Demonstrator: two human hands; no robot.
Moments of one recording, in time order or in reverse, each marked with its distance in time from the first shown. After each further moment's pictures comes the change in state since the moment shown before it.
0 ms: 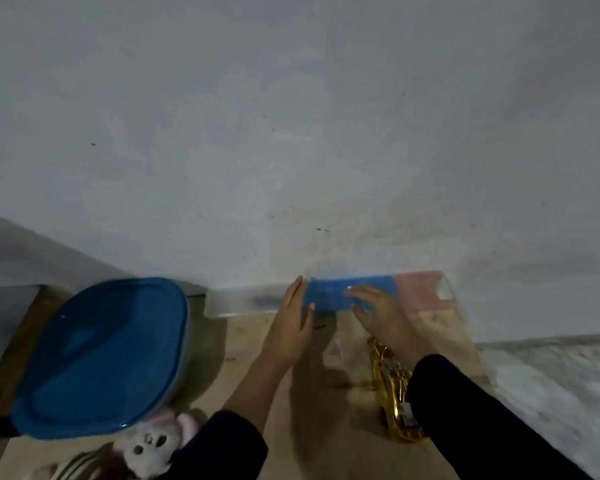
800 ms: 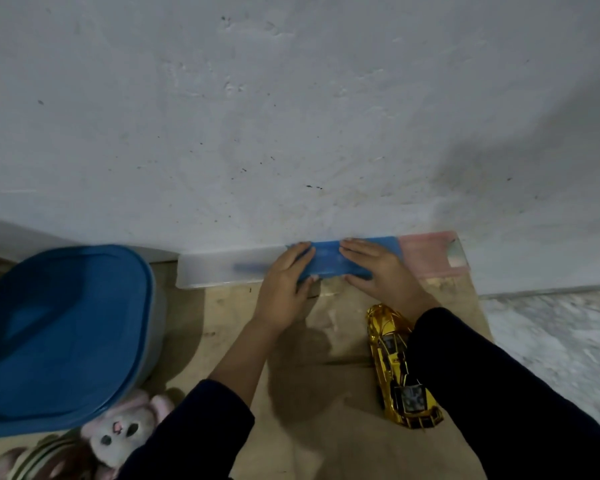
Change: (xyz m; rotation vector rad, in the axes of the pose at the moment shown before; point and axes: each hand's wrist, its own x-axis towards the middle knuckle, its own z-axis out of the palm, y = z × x) left_hand 0.042 -0.039 0.025 0.204 0.050 0.246; right_hand 0.036 0.050 0.005 -0.239 0.053 -0.367
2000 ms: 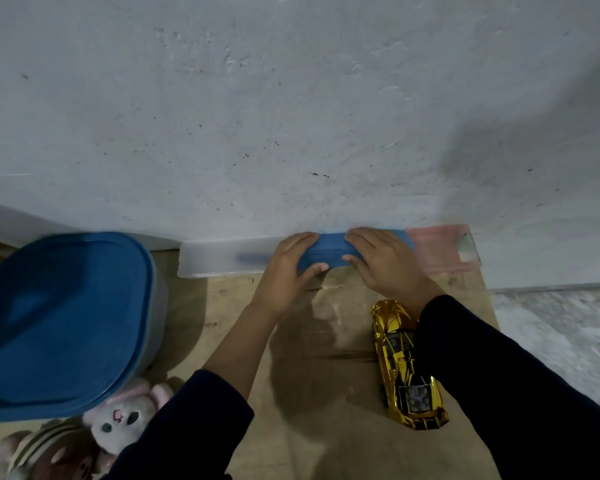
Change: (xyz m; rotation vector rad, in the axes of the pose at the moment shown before) left_hand 0.010 0.003 -0.006 -0.154 -0.026 -0.110; right_hand 0.012 -0.008 -0.002 -0.324 0.014 -0.113
